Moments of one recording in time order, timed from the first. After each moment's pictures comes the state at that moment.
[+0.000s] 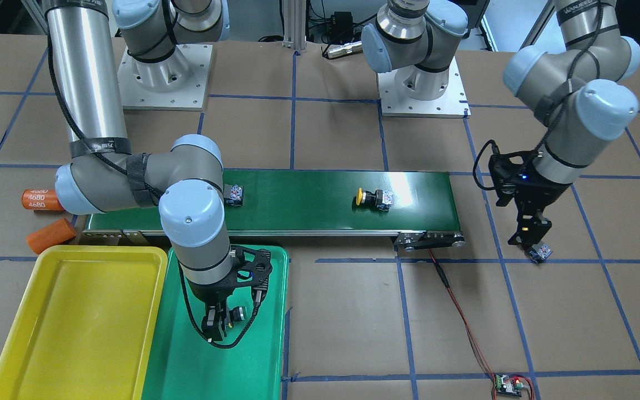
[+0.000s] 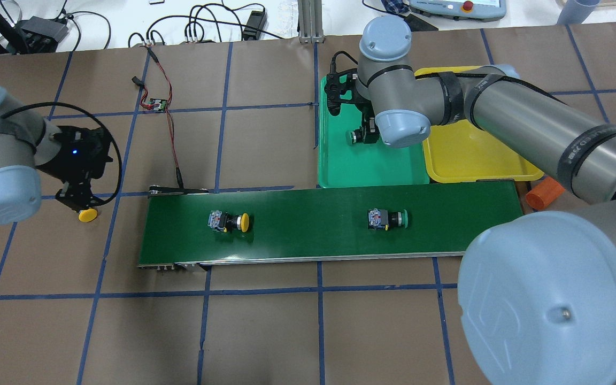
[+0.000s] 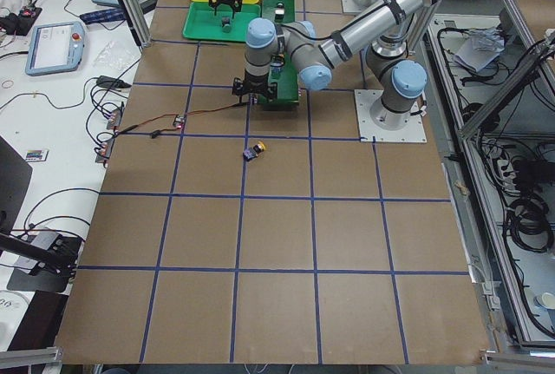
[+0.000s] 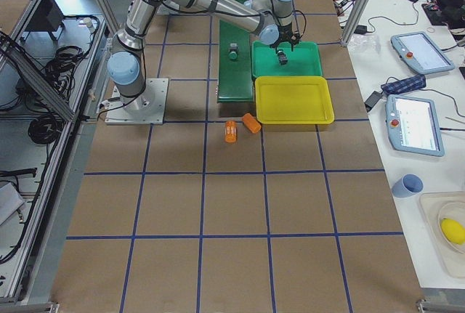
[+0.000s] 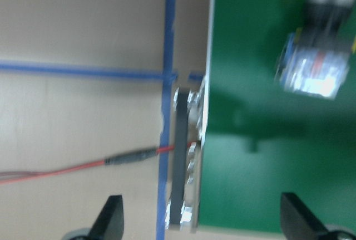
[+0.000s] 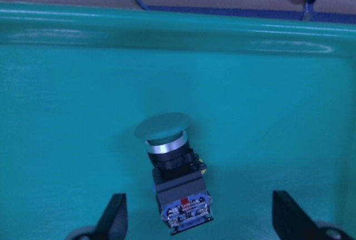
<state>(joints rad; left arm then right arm) -1.10 -1.71 -2.01 -0.90 1.48 2.12 1.75 -0.98 1.55 -2.34 -1.60 -1.38</state>
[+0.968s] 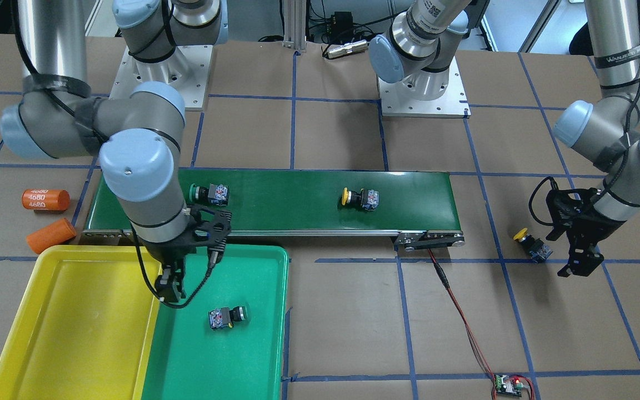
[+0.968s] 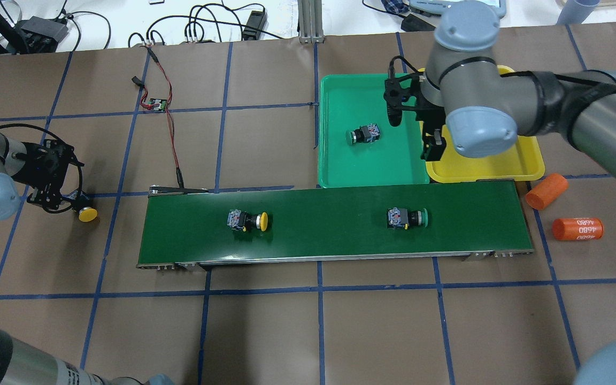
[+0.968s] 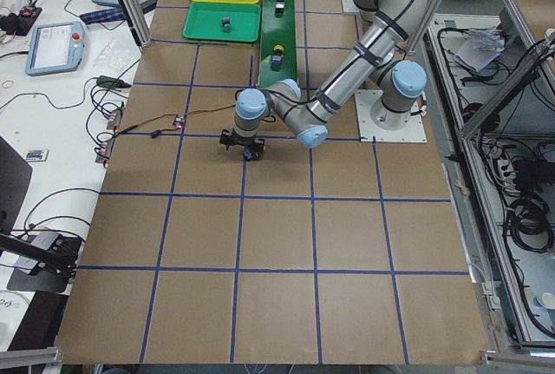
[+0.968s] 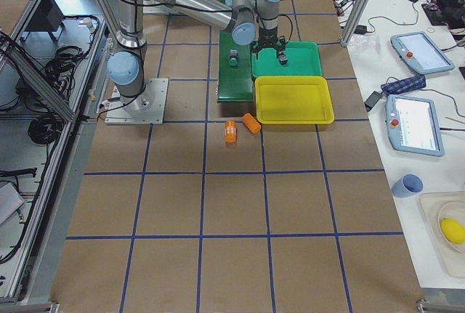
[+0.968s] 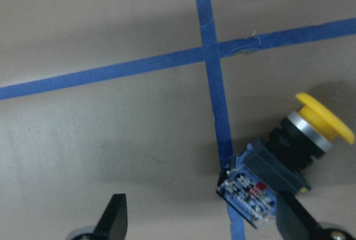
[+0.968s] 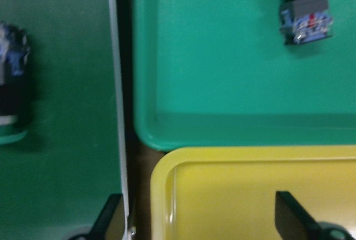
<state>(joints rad) -0.95 -1.98 -1.95 -0.69 1.39 2.34 1.55 -1.35 1.86 -2.16 -1.60 -1.61</state>
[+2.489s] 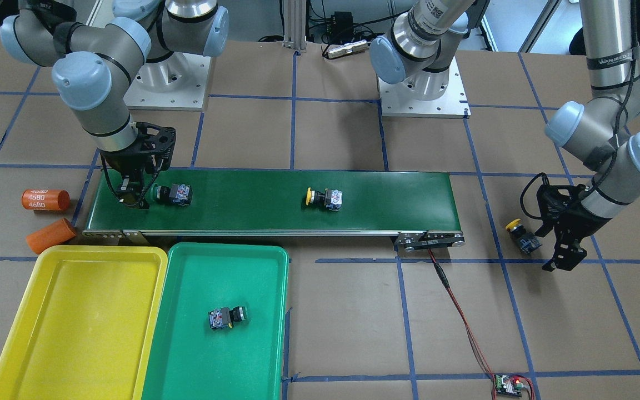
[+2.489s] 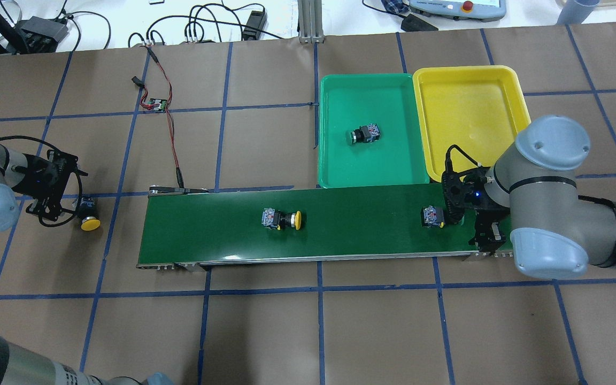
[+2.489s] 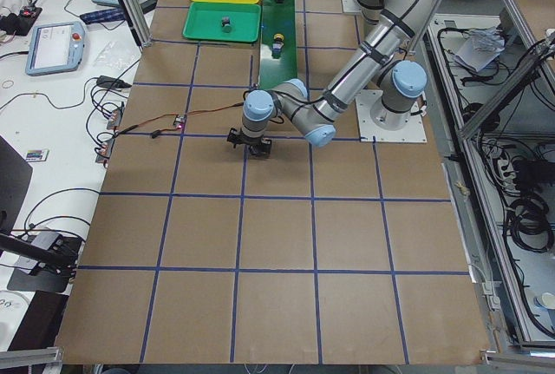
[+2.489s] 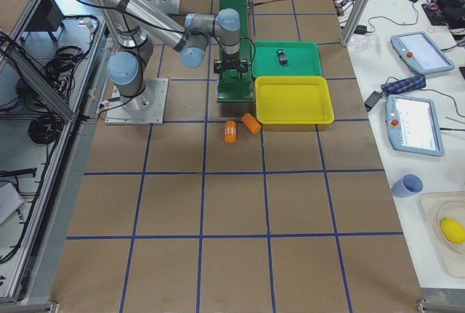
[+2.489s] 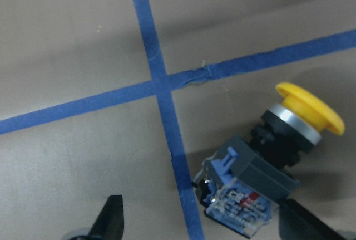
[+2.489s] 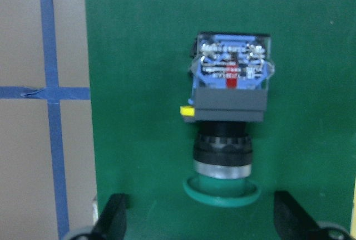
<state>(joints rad) -0.93 -1.94 -1.99 -0.72 1.39 2.44 1.41 -1.57 2.27 -2.31 -1.56 -1.73</state>
